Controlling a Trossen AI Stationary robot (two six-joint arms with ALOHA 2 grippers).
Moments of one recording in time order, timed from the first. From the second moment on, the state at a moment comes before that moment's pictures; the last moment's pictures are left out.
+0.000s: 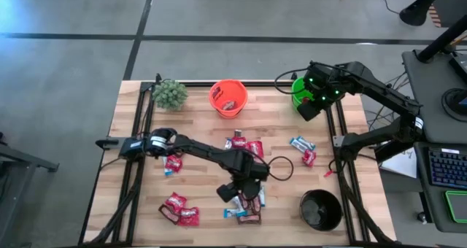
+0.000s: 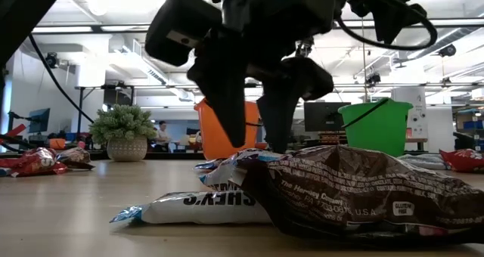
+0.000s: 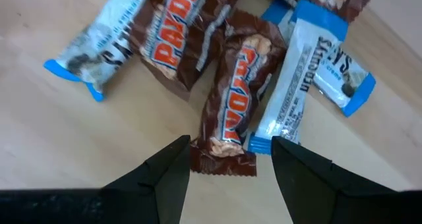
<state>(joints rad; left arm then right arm) -0.22 2.32 1.96 -1.02 0.30 0.64 -0.51 1.28 1.50 -1.57 -0.09 0.46</state>
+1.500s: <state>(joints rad) -0.21 2.32 1.85 -0.89 0.27 0.61 -0.51 1.28 1.50 -1.57 -0.09 0.48</state>
